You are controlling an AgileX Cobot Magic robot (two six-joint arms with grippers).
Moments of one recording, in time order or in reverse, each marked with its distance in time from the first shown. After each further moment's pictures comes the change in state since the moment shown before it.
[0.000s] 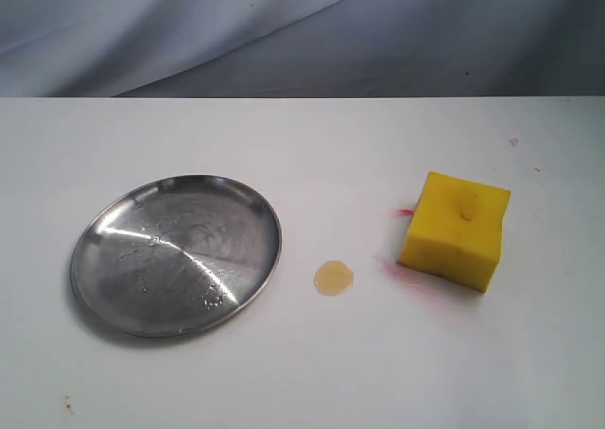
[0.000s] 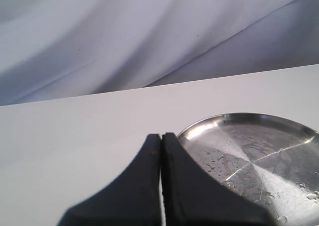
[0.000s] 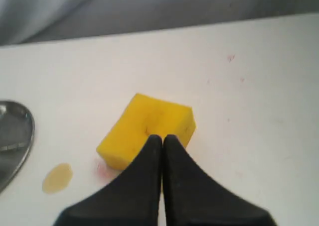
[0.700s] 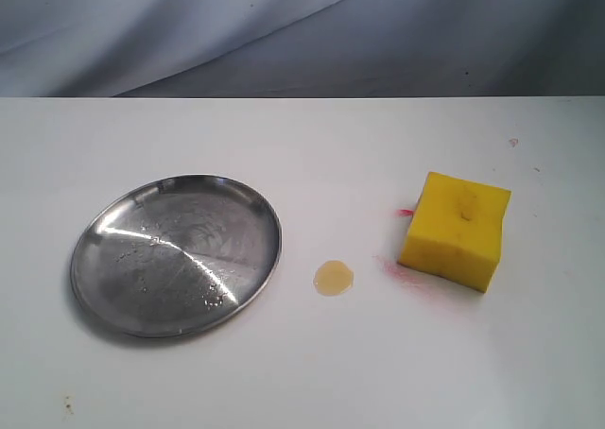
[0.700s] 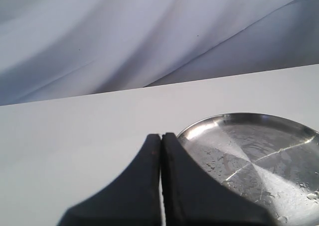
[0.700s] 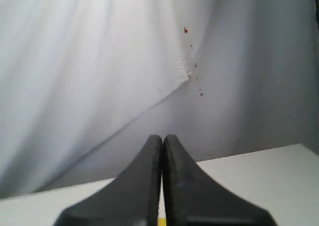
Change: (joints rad) left arm 0.000 0.000 0.000 0.000 0.000 0.000; right arm 0.000 -0.738 0.553 -0.186 -0.544 0.249
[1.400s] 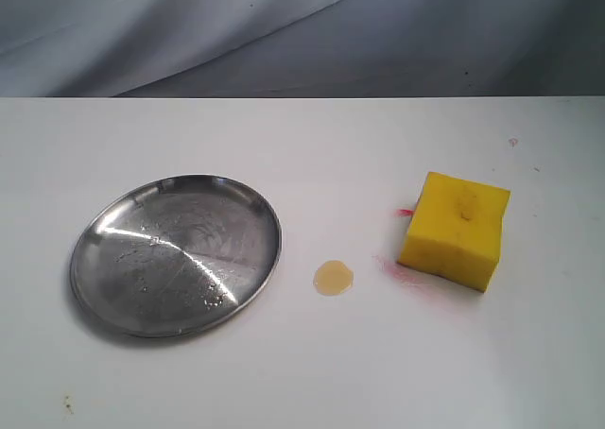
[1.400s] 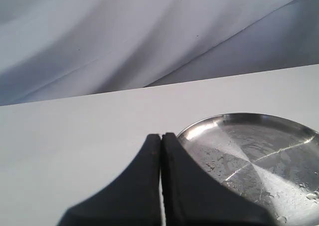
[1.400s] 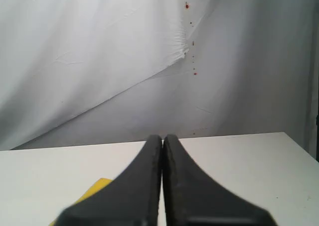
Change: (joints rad) left arm 0.000 0.000 0.000 0.000 0.000 0.000; right arm 0.000 0.000 0.000 -0.088 0.097 -0.060
